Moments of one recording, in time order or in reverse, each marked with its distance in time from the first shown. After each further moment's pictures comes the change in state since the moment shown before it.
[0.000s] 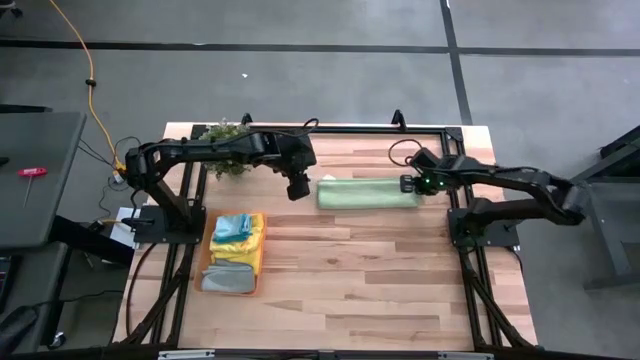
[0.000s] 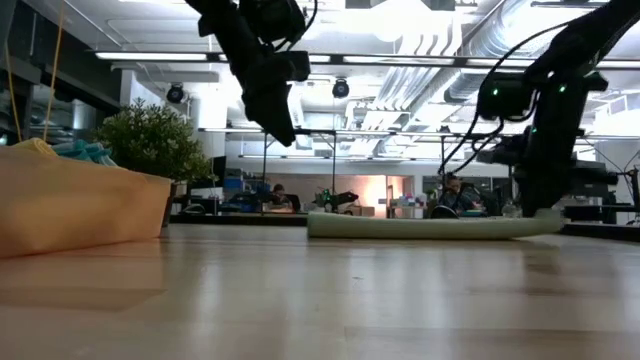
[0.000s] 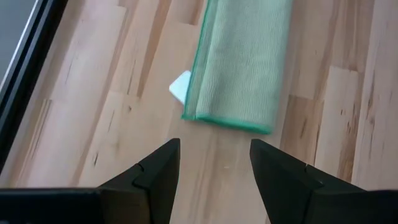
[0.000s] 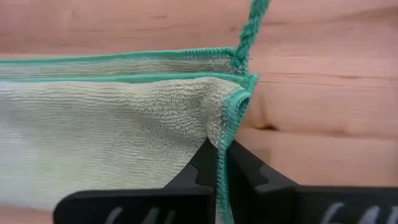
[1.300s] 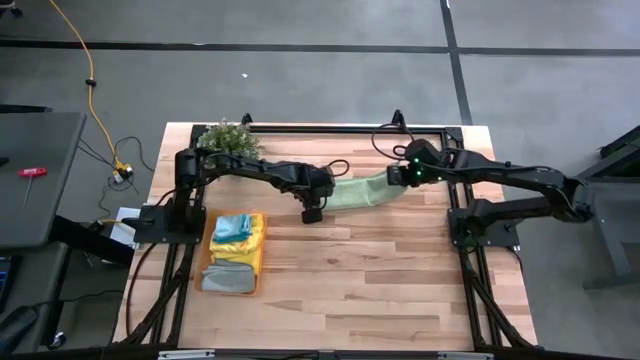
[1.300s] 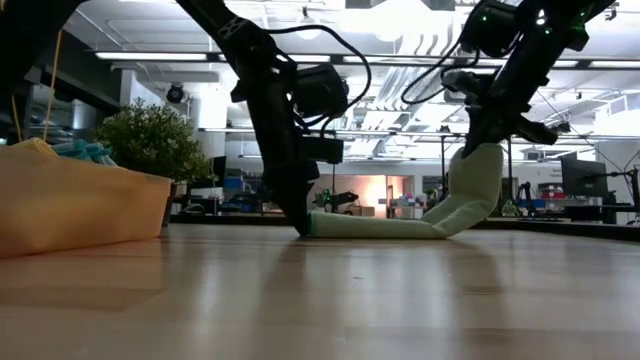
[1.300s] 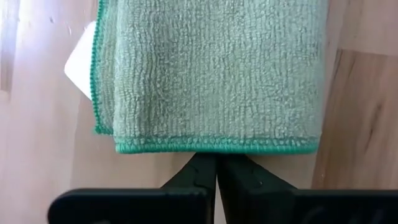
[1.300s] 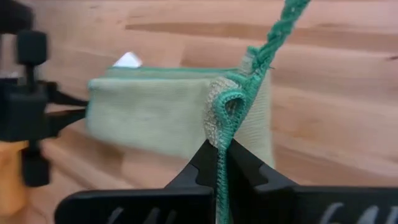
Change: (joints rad) left arm -0.110 0.378 0.000 0.174 -0.097 0.001; right arm 0.173 -0.091 0.233 -0.011 0.001 0.024
